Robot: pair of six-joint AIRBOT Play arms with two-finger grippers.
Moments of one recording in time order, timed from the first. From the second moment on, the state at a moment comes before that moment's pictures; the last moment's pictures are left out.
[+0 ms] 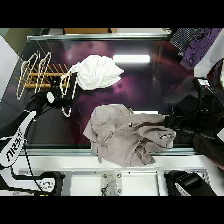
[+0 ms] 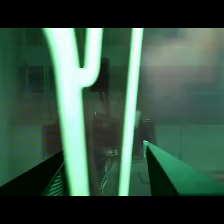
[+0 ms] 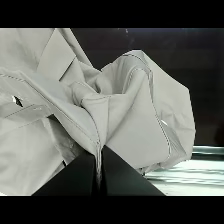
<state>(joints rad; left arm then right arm) 0.00 -1.55 1.05 1.49 -0.66 -1.53 0.37 -0.67 1.03 -1.59 1.41 1.99</state>
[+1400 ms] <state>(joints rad) -0.05 -1.27 1.05 1.54 -0.69 -1.53 0.37 -0.67 1.03 -1.59 1.41 1.99</state>
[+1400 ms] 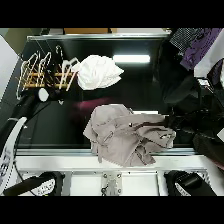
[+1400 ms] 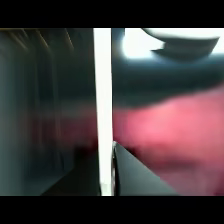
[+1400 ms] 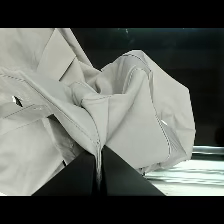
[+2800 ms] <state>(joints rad) 0.24 -1.03 1.05 0.75 -1.43 -0.27 0.37 -0.67 1.03 -1.59 1.41 1.99</state>
